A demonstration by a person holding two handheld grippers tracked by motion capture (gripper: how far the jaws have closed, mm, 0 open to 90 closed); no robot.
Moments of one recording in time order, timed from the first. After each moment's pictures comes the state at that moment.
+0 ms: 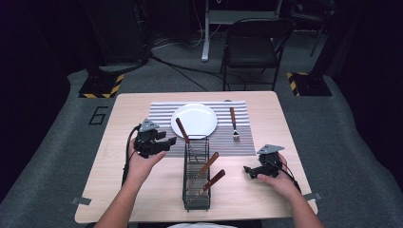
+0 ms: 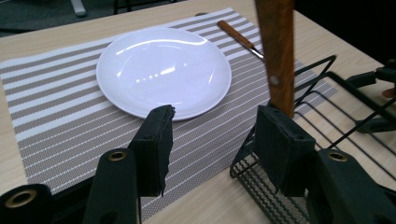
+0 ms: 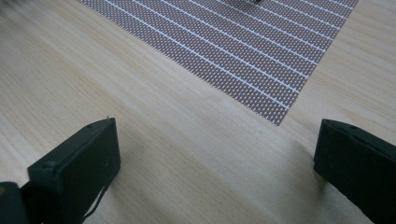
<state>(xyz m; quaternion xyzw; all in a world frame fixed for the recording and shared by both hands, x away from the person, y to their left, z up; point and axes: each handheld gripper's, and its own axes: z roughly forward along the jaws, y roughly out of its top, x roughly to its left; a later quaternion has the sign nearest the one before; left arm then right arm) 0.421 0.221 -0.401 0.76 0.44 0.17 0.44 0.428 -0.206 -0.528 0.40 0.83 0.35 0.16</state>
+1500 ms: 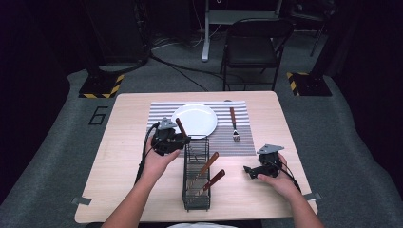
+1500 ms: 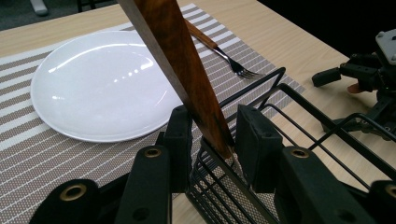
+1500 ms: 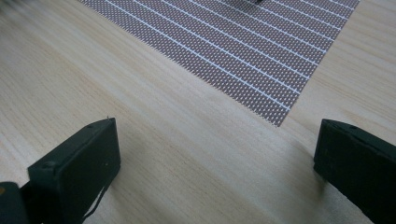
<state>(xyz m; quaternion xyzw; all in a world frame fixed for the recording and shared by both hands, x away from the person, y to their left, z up) 0.429 0.175 -0.404 0.79 0.41 0.14 0.44 0.428 -0.206 -0.528 0.40 0.83 0.35 0.16</state>
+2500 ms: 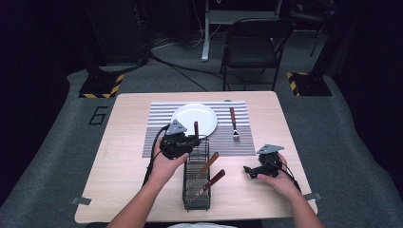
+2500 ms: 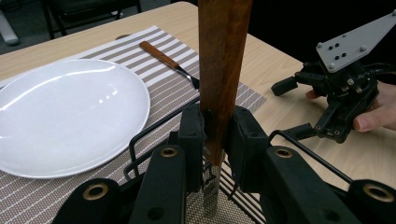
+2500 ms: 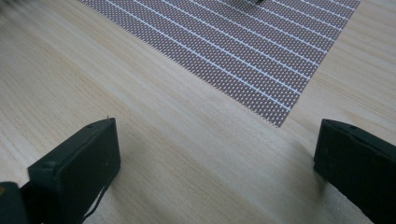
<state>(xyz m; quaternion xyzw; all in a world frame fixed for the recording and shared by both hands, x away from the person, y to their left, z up) 0.415 0.150 -0.396 0.79 0.35 0.13 0.48 0.429 -0.206 -0.528 0.40 0.83 0.35 0.16</state>
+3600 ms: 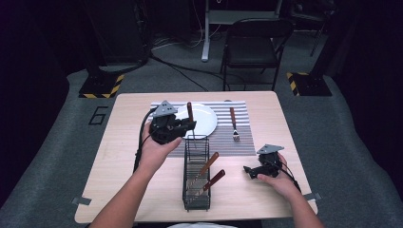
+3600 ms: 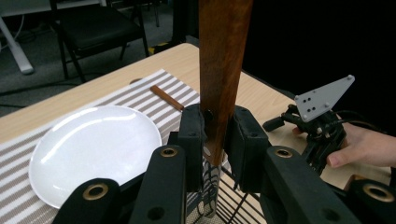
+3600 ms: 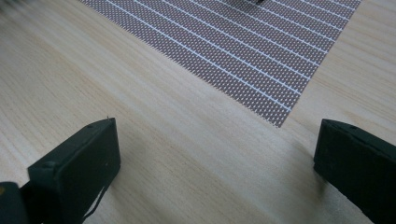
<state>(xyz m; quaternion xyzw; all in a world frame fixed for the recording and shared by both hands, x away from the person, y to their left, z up) 0.414 0.165 -0.318 0.78 0.34 0.16 0.51 0.429 -0.206 -0.528 0.39 0.83 0.35 0.16</state>
